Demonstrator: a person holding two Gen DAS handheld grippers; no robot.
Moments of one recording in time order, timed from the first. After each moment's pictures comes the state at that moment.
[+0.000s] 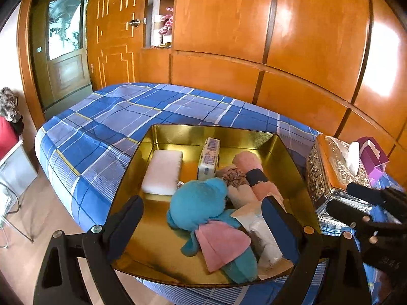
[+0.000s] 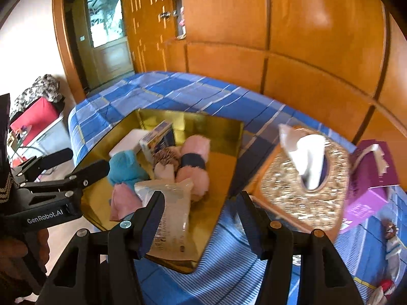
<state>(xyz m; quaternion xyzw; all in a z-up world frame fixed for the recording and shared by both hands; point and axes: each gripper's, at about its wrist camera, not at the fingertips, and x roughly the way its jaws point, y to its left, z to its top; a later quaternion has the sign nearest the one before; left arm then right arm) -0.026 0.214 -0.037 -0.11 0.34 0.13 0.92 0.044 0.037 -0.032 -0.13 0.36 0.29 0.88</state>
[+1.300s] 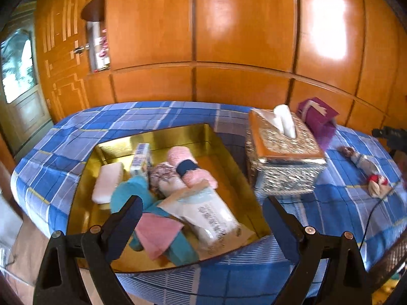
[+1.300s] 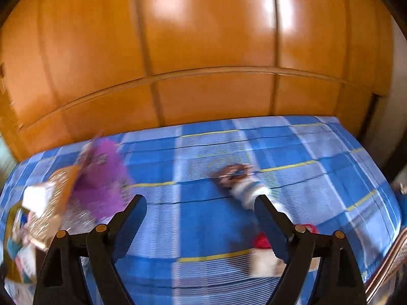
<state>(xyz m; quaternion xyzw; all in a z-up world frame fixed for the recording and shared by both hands) -0.037 0.129 -0.027 -0.02 0.33 0.00 0.94 0.088 -0.288 0.002 0.06 0.33 -0.10 0.94</state>
